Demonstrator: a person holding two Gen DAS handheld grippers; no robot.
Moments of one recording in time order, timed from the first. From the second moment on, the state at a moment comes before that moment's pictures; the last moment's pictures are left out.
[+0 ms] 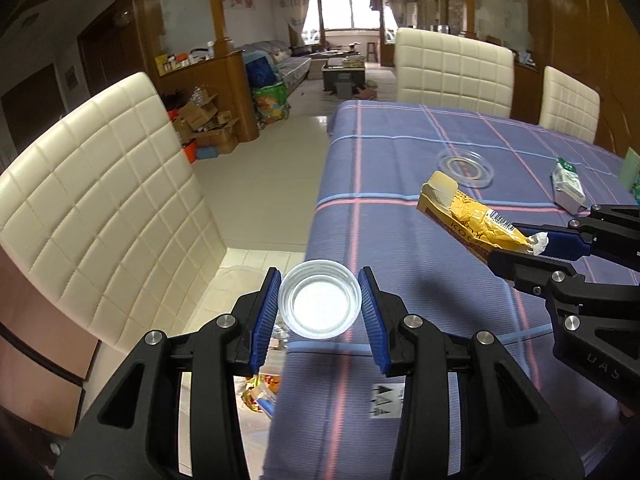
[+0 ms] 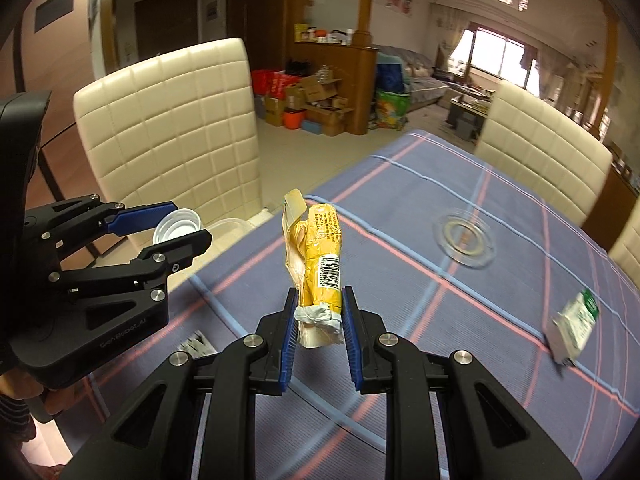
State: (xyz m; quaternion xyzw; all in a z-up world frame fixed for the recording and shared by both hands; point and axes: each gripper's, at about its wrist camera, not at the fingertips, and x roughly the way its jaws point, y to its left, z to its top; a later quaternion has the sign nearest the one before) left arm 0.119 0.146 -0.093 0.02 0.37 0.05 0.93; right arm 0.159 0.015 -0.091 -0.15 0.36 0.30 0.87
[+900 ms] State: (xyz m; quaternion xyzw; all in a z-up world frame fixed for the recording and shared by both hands) left arm 0.114 0.227 -0.114 -0.01 0.37 0.11 0.92; right arm 0.171 0.099 -0.110 -0.18 0.37 0.35 0.84
